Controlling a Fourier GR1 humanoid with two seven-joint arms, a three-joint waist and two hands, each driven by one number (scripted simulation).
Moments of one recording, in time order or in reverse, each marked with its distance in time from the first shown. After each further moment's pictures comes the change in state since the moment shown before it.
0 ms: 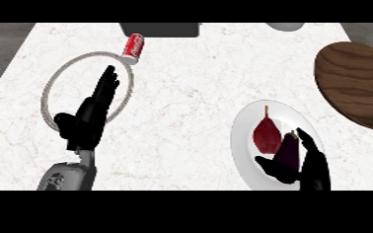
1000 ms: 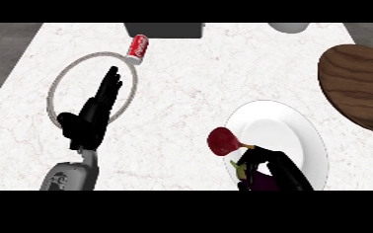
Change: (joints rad) left arm -0.003 -0.016 0.004 0.016 0.000 -0.018 -0.004; right arm -0.020 -0.249 0.291 -0.099 -0.244 0.465 -0.621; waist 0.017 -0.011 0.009
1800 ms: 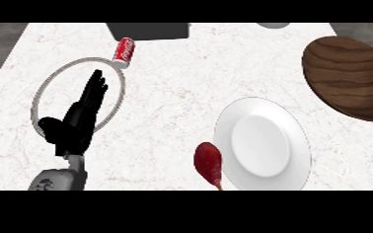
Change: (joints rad) left arm 0.046 0.031 0.050 -0.025 0.014 0.006 -0.006; right arm 0.194 -0.497 -0.625 -0.251 -0.597 0.406 -0.778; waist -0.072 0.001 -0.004
